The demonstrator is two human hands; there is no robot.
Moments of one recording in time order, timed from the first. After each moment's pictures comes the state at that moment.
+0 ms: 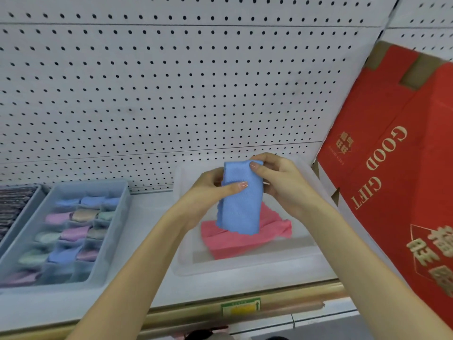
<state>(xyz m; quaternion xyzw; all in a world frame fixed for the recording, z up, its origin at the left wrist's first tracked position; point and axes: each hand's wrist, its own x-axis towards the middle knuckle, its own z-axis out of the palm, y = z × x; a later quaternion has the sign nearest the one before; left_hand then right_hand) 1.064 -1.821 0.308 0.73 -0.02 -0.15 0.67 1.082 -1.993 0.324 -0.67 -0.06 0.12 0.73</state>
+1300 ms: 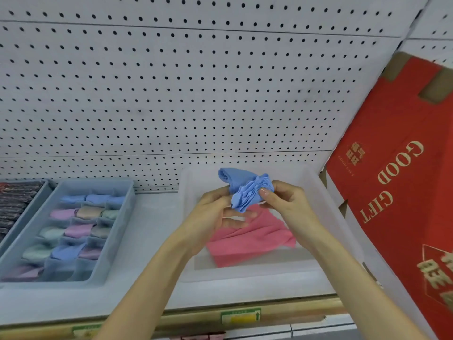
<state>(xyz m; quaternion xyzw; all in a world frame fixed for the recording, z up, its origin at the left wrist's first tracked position) 1.046 -1.822 0.295 0.64 -0.01 -0.16 0.75 1.073 -2.001 0.290 -0.72 -0.08 0.06 0.69</state>
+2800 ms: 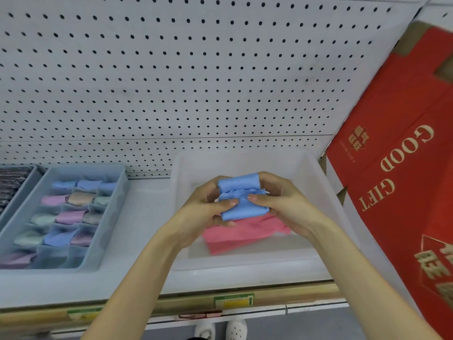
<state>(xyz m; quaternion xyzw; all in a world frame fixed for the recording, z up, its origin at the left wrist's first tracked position) 1.044 -1.822 0.281 0.63 -0.01 -0.18 0.75 1.081 -2.017 0.282 -0.68 -0.12 0.22 0.69</state>
